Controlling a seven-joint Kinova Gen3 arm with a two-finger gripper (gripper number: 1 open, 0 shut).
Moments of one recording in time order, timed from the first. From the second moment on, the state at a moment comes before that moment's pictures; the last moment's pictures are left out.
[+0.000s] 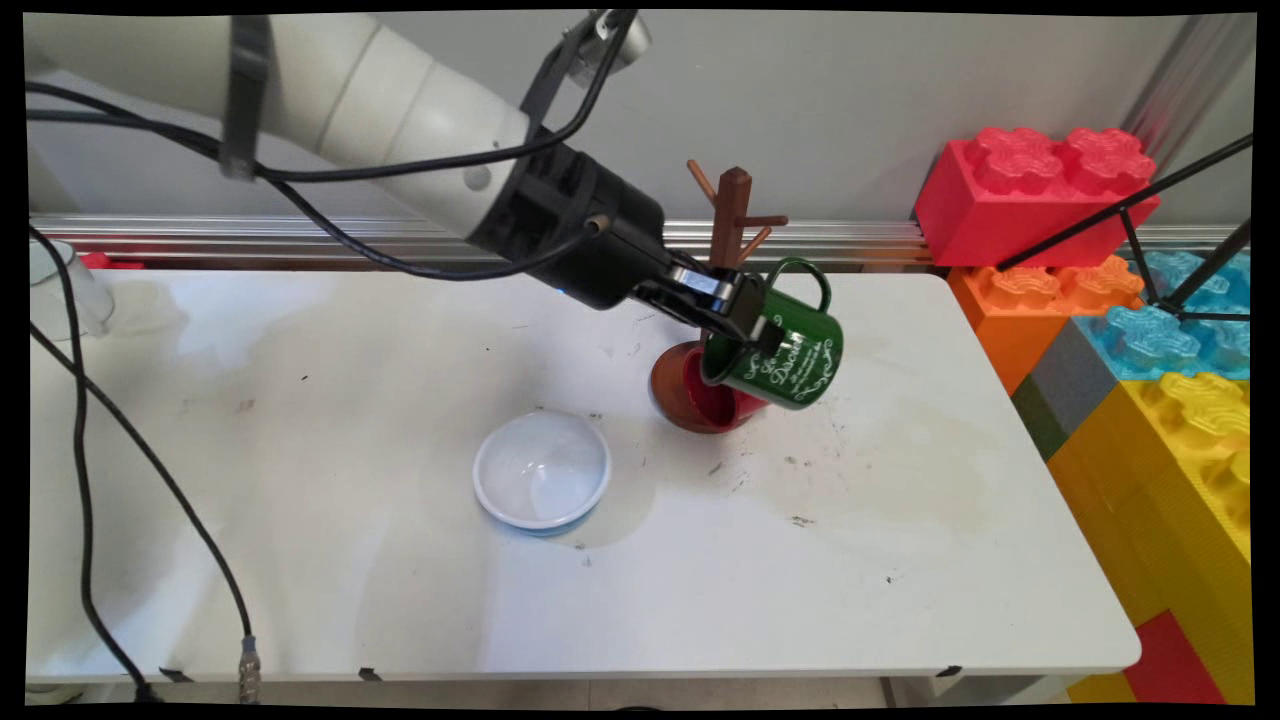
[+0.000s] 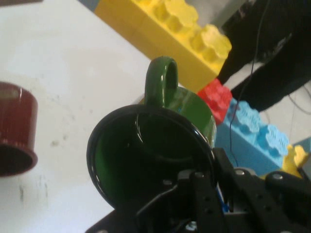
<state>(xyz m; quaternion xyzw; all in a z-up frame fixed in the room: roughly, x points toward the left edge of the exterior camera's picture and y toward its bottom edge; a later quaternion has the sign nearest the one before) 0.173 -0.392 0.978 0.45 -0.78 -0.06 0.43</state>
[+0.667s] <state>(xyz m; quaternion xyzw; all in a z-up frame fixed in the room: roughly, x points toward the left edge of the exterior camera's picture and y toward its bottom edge) 0.194 -0.386 1.019 0.40 -0.86 -0.03 0.32</state>
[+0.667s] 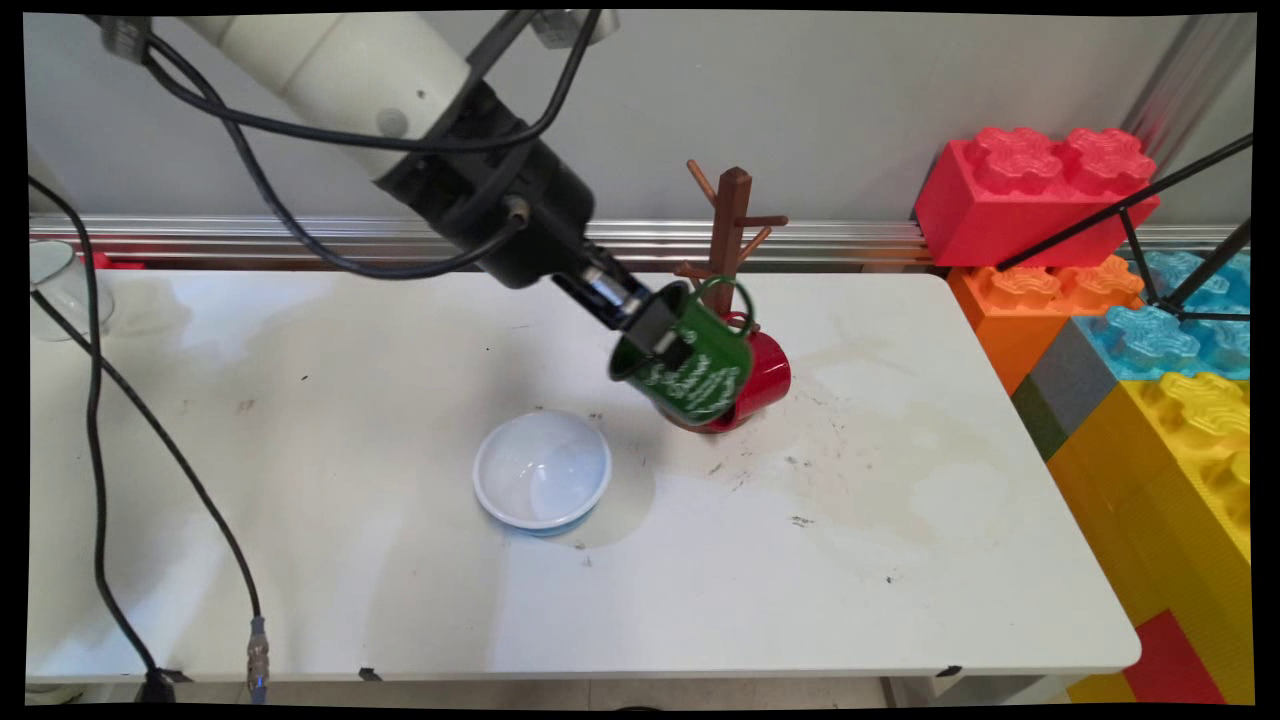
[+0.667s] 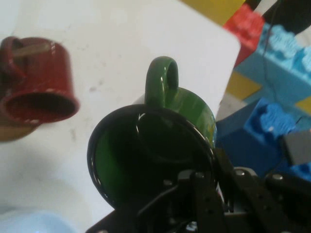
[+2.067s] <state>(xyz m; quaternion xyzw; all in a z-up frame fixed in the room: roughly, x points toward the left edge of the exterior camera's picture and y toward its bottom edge) 0.278 -0.452 0.965 0.23 -0.96 0.16 0.10</state>
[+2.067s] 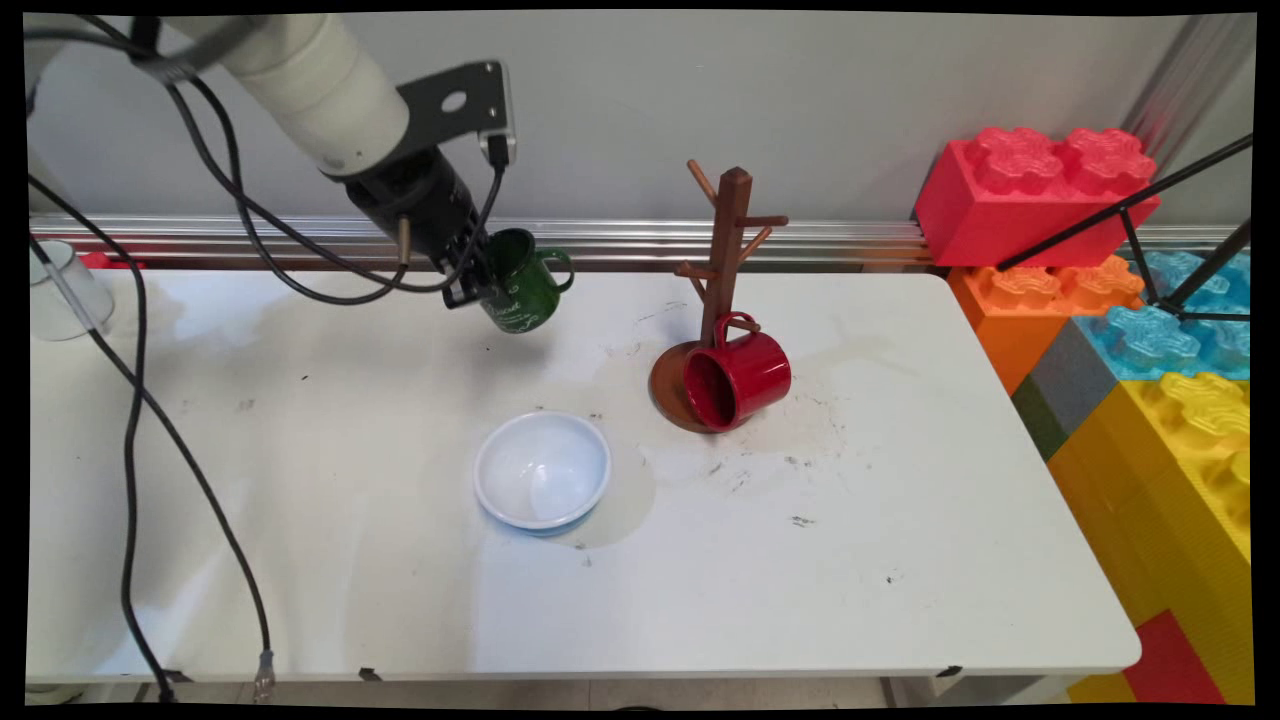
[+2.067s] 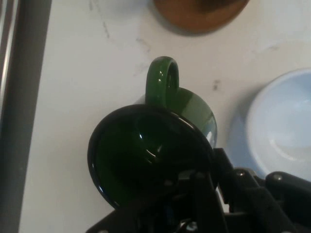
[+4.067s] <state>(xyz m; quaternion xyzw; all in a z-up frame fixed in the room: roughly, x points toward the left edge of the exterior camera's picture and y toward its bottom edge) 0.237 -0.500 0.829 0.20 -0.96 0.17 0.01</state>
